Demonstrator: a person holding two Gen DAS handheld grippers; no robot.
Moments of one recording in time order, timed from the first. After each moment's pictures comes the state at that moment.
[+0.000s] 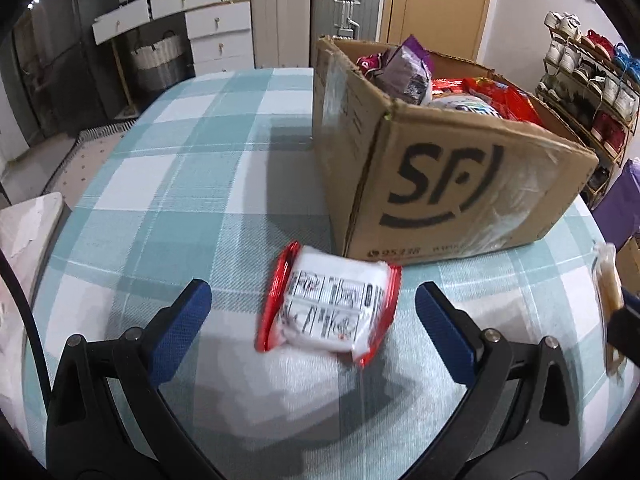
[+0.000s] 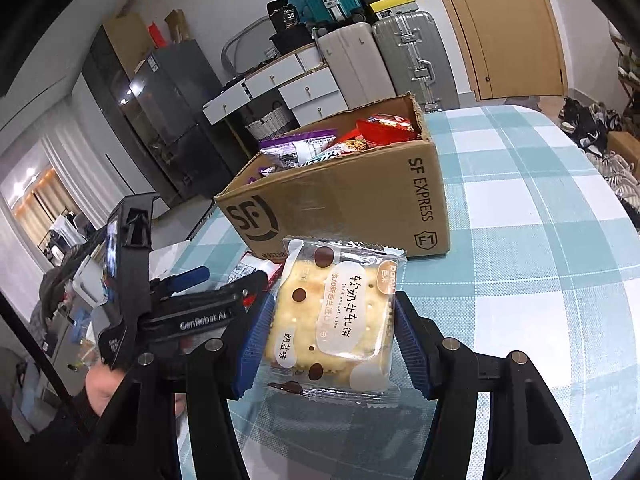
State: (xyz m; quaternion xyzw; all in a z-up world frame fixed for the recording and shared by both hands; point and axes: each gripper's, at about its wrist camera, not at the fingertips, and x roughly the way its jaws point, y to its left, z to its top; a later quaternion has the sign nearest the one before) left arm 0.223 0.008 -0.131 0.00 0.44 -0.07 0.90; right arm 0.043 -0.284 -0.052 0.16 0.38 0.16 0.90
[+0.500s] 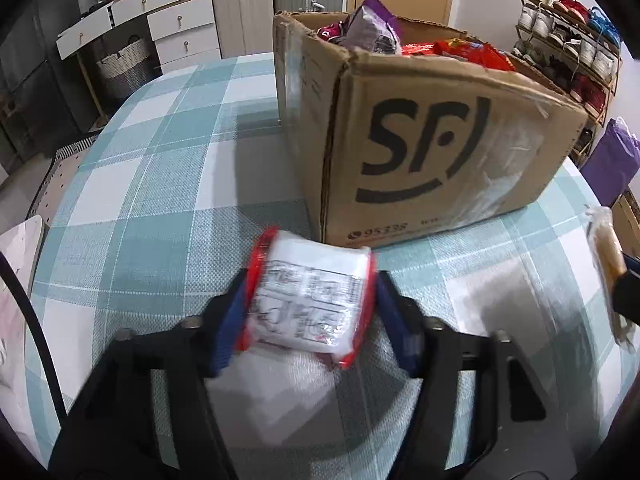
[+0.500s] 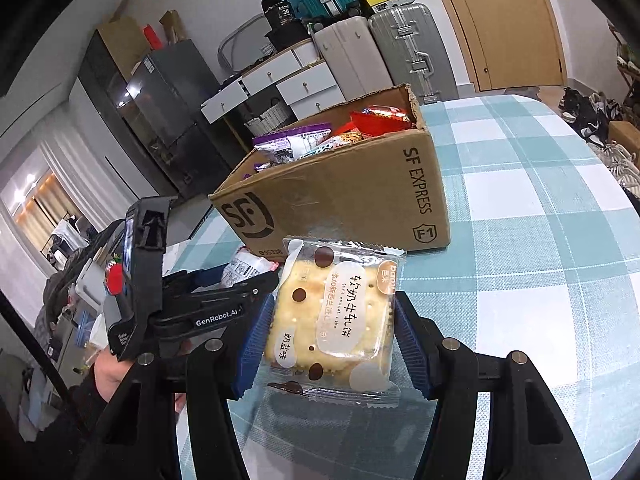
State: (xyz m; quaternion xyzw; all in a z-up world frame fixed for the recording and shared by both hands) left arm 0.224 0.001 -0.141 0.05 0.45 -0.12 0.88; right arm 0.050 -0.284 -0.060 0.17 0.39 0.16 0.89
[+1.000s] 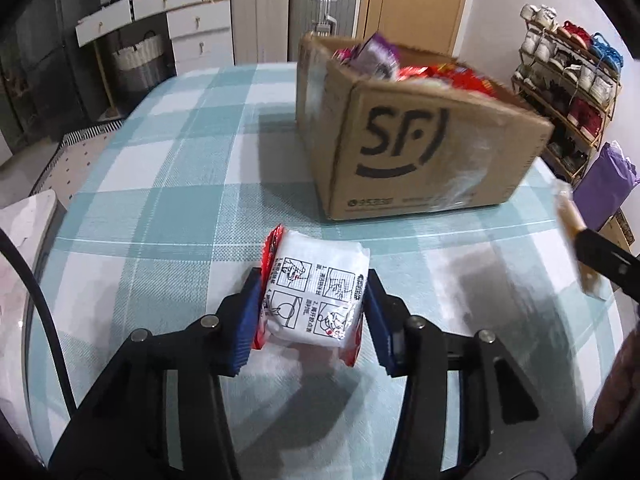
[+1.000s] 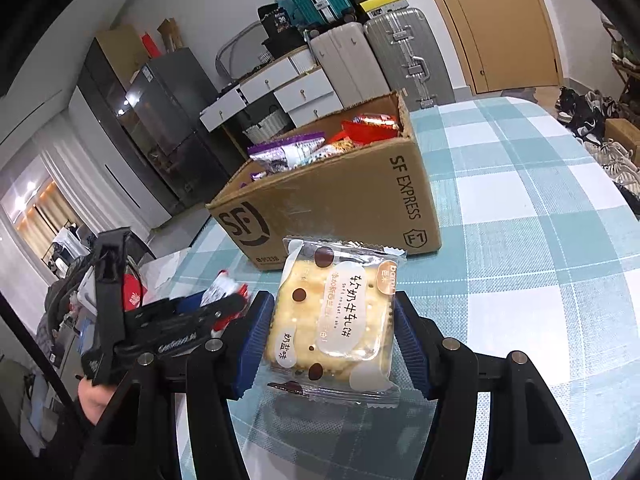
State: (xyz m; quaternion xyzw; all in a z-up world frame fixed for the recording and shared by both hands) left arm 0.166 0.018 -0.114 0.01 0.43 -0.11 0.90; right arm 0.045 -0.291 -0.057 0.18 0.37 0.16 0.90
